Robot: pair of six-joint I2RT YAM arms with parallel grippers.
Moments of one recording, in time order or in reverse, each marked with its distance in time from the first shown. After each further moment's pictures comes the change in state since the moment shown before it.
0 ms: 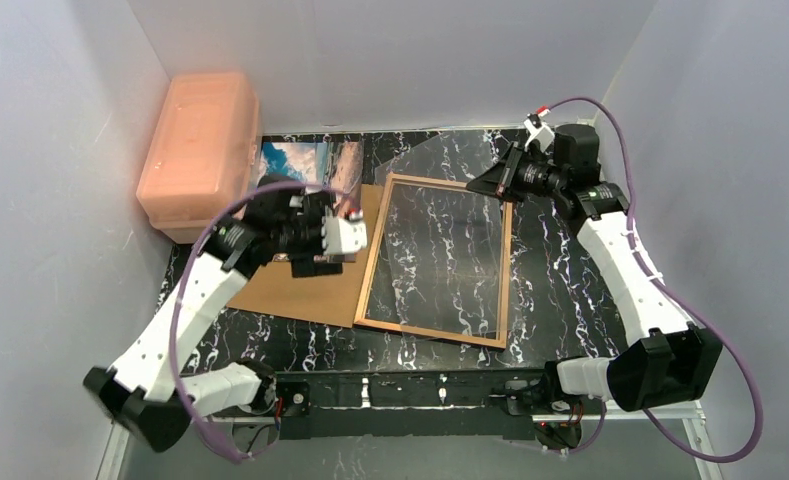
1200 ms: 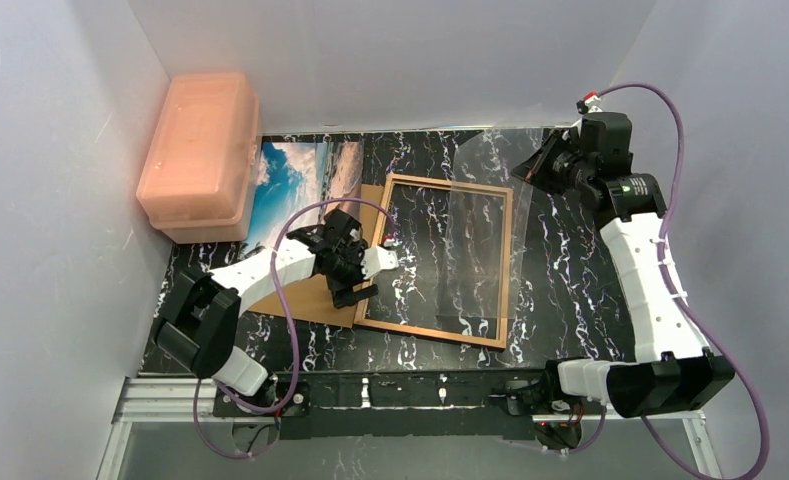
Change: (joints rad) left arm -0.038 0.449 -0.312 0.380 0.087 -0.368; right arm -0.058 -0.046 0.229 -0.355 0.458 -0.070
